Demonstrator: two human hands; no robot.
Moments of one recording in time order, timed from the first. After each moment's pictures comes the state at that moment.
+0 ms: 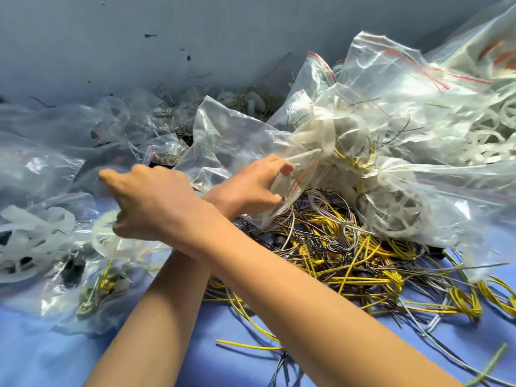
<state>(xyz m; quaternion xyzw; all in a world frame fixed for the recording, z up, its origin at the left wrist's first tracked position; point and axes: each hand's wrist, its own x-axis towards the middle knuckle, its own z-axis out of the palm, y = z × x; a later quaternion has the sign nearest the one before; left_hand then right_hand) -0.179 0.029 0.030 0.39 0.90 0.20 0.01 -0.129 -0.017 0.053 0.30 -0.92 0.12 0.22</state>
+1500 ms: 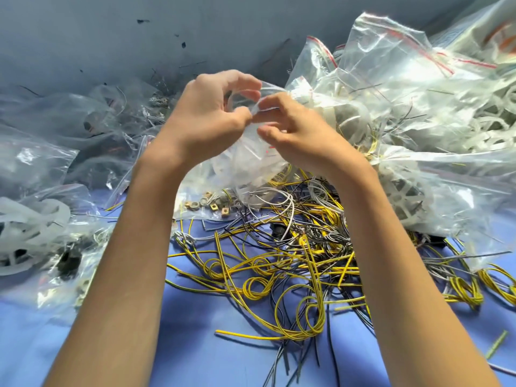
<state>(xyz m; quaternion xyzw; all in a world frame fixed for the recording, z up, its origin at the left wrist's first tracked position) -0.166 -0.008 0.095 0.29 0.84 0.43 -0.14 -0.146 0.139 0.072 0.10 -0.90 0.41 0.11</state>
